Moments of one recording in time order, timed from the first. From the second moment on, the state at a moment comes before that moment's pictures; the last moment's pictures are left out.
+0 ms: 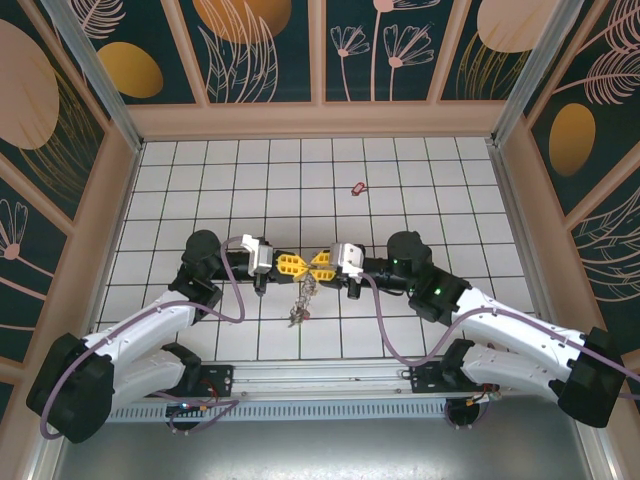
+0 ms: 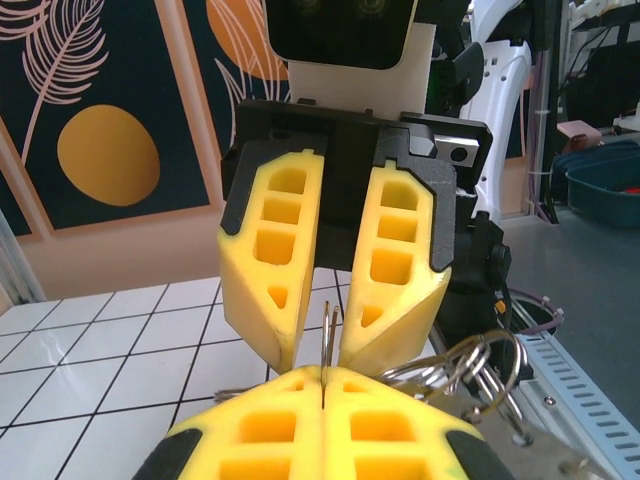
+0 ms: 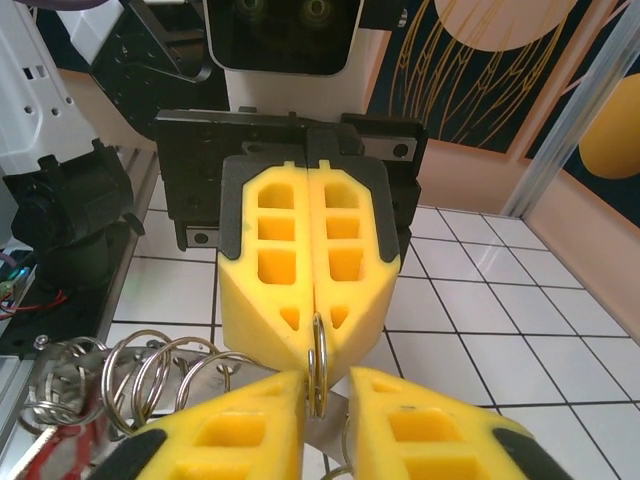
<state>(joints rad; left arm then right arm) -0.55 1.07 0.45 0.71 1.09 0.06 0.92 0.97 0.65 0.15 -0.47 -0.36</state>
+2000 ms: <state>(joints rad) -0.56 1.04 0.60 0.18 0.98 0.42 0.90 1.00 0.71 -0.02 -0.43 -0.42</state>
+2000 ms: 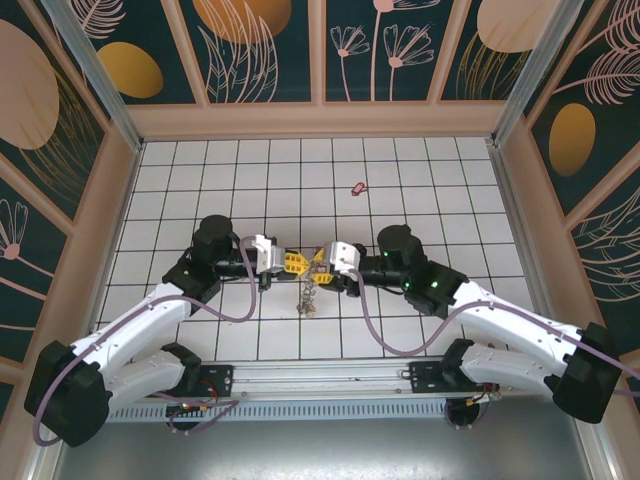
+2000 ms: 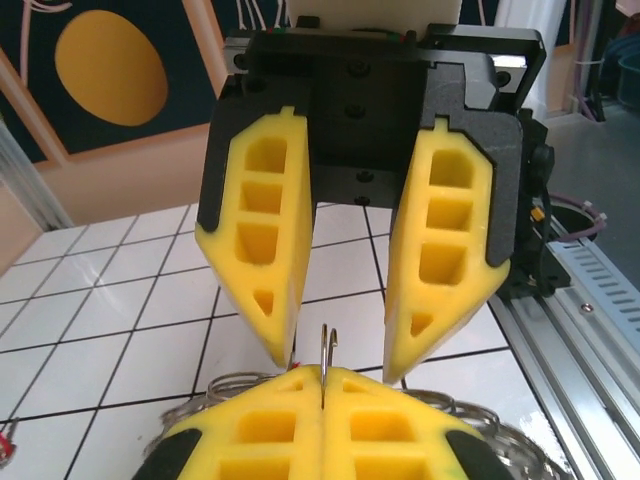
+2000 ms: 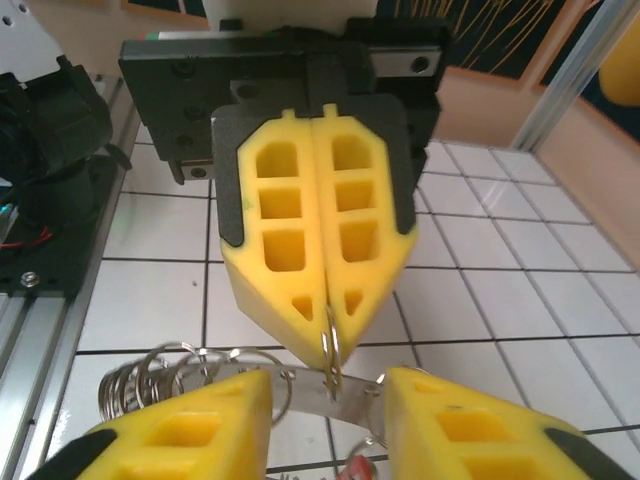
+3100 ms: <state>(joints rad) -0.55 1.11 0.53 0.36 0.59 0.13 0.36 1.76 1.20 -0.16 0.11 0.62</state>
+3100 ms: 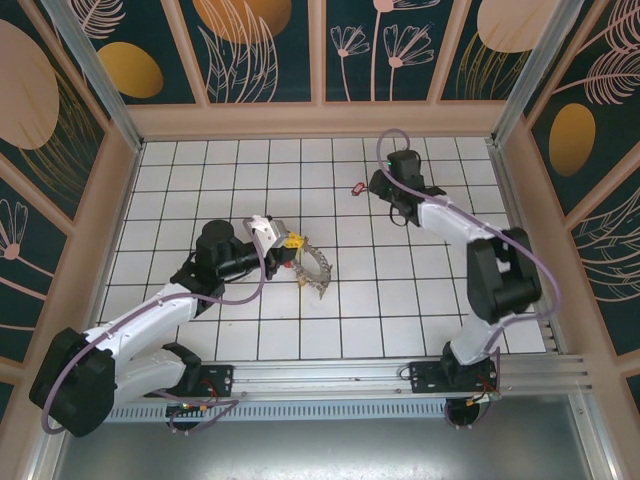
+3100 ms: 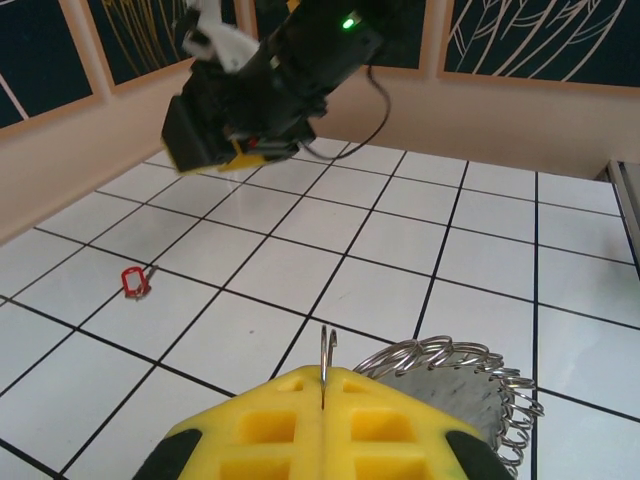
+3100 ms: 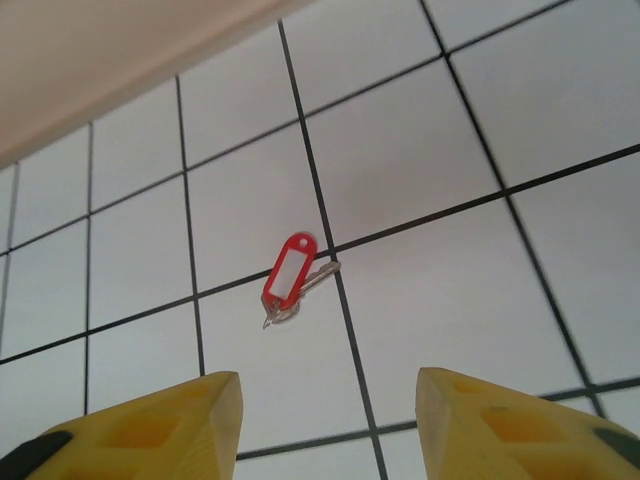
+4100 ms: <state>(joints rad) -0.55 1.13 0.53 0.35 0.53 0.05 0.40 2.22 1.62 -0.31 0.02 0.76</state>
